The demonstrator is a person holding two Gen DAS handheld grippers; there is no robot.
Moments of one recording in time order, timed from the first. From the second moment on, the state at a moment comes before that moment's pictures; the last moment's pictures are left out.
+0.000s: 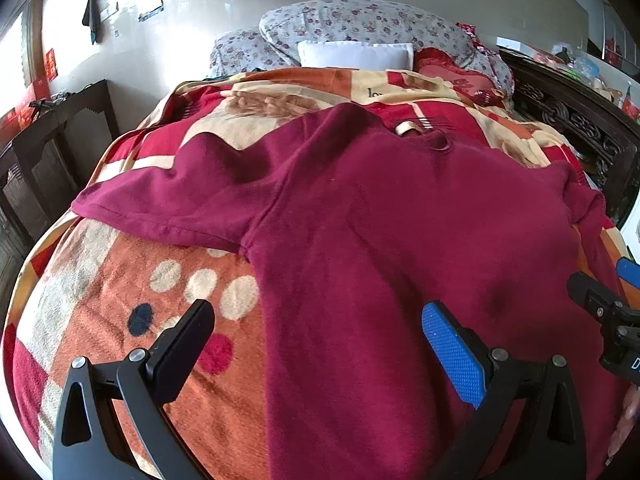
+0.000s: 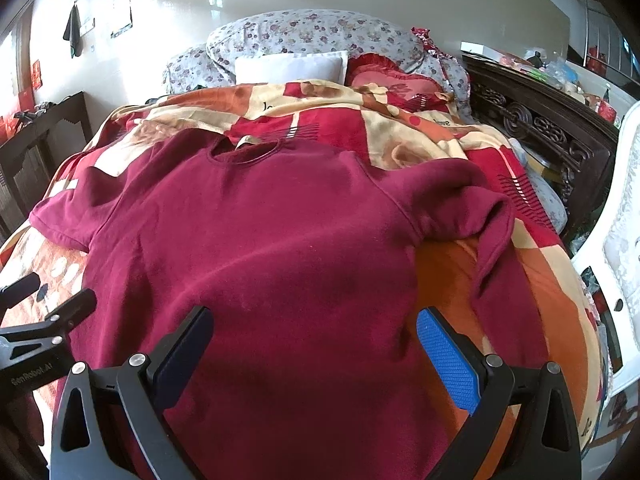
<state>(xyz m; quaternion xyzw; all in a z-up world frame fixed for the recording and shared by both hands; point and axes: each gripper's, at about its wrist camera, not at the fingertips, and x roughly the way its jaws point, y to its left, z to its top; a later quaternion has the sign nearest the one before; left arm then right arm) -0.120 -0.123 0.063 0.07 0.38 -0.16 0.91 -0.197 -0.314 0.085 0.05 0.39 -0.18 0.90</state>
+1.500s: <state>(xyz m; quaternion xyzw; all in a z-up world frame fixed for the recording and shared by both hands) 0.153 0.191 0.031 -0.20 0.44 0.08 0.87 -0.049 -0.189 0.053 0.02 0.44 0.02 0.90</state>
